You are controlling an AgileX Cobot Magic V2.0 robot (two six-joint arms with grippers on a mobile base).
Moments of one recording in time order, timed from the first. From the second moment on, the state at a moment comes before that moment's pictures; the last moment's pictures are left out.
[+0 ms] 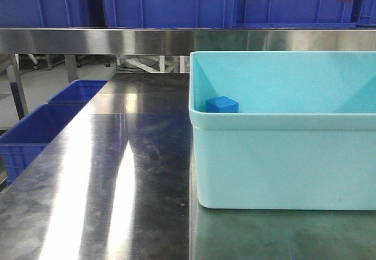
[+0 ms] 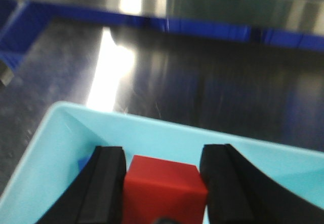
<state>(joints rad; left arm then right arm) -0.02 -0.01 0.01 -0.01 0.03 0.14 0.28 1.18 -1.03 -0.02 0.40 0.16</state>
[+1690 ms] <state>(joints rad) -0.02 -0.01 0.01 -0.01 0.03 0.14 0.28 0.63 -0.45 -0.02 0.04 0.16</state>
